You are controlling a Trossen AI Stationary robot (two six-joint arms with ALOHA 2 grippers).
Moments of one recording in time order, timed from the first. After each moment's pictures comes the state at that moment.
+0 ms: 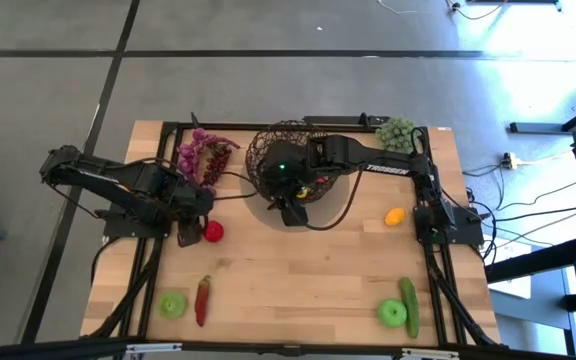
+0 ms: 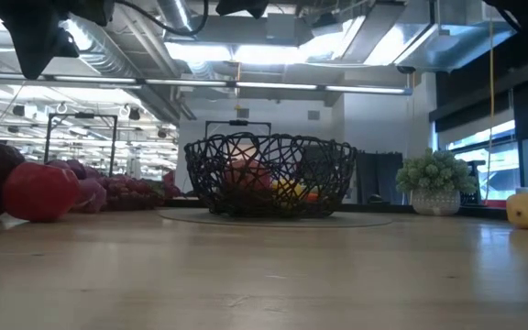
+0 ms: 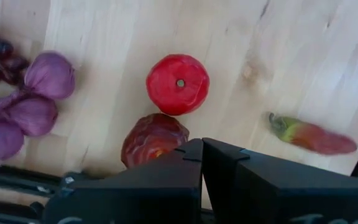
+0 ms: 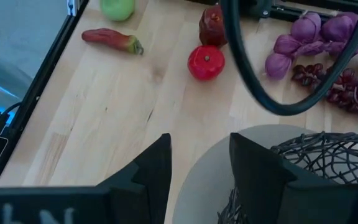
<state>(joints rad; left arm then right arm) -0.21 1.06 1.03 -1.24 0.00 -0.59 -0.01 2.10 2.35 -1.15 -0.20 -0.21</state>
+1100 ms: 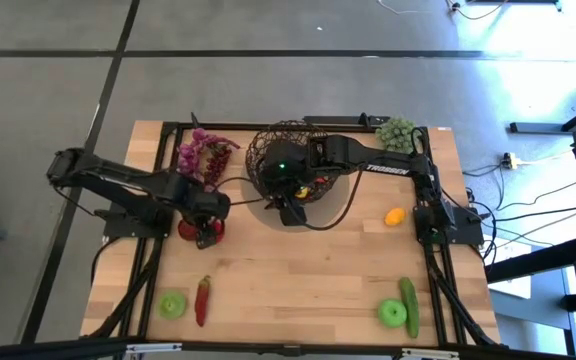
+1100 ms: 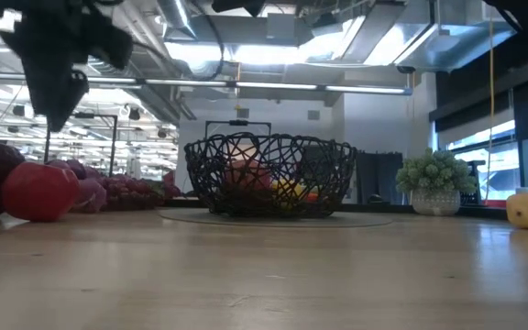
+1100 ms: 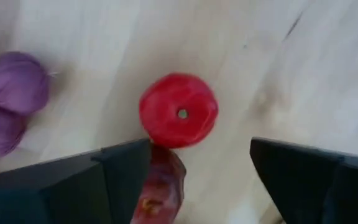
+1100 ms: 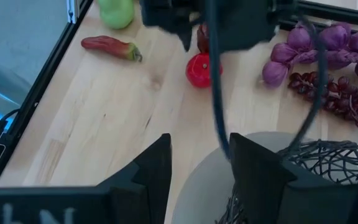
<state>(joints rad) -0.15 1.18 0.90 -1.06 0.02 -0.62 -0.01 2.10 2.35 -1.12 -0.20 -0.21</state>
